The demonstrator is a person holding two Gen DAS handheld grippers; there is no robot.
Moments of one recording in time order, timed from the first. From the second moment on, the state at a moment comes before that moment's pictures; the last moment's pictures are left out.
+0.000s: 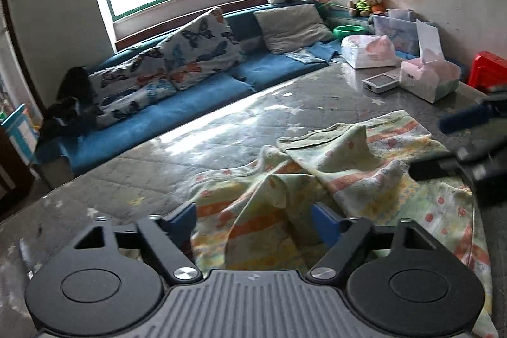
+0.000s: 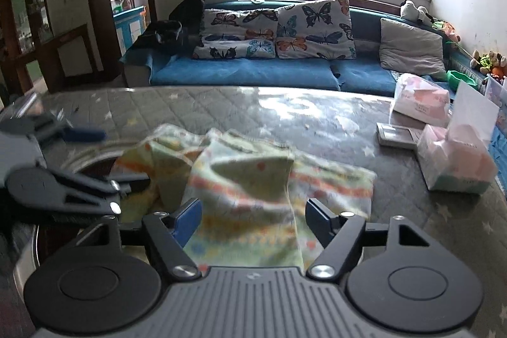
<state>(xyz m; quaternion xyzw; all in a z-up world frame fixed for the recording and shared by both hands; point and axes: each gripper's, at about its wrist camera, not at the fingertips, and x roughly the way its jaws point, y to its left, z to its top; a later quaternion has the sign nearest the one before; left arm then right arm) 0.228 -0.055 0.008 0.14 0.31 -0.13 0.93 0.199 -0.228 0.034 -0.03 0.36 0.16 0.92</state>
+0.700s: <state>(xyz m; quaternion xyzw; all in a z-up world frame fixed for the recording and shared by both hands) 0.211 -0.030 -0.007 0.08 0.33 -0.14 0.93 0.273 -0.160 -0.011 -0.05 0.40 0.18 0.90</state>
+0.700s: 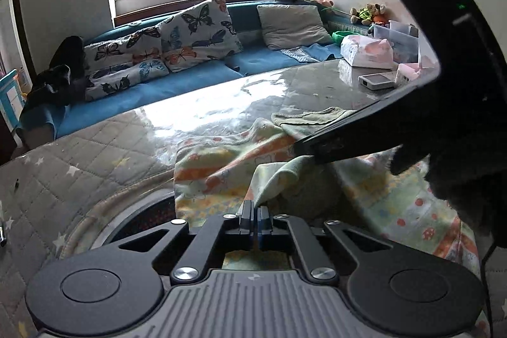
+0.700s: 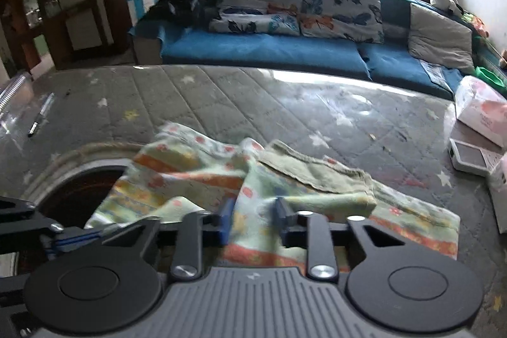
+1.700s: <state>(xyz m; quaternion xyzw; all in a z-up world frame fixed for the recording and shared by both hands) 0.119 0.060 0.058 -0.05 0.24 -0.01 0.97 0.147 -0.366 0.026 0.04 0.33 0.02 0.94</state>
